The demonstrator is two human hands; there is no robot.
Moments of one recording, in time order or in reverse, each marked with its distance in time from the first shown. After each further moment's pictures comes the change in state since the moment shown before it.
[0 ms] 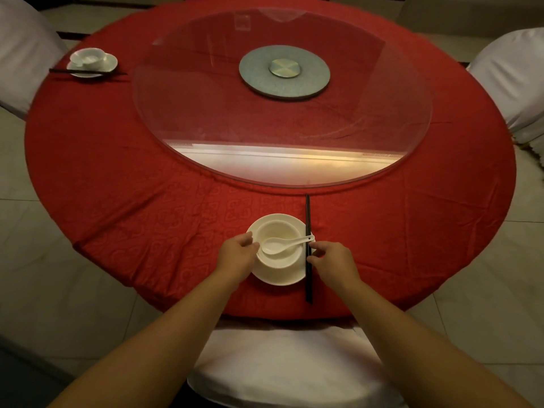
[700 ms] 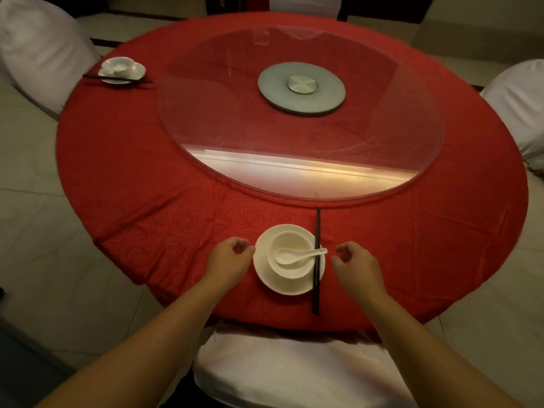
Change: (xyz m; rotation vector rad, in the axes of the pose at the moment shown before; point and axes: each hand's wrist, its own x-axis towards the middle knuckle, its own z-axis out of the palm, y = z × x) left_hand -0.008 0.003 -0.042 0.175 0.107 0.112; right_hand -0.008 -0.009 -0.035 -0.030 0.156 0.004
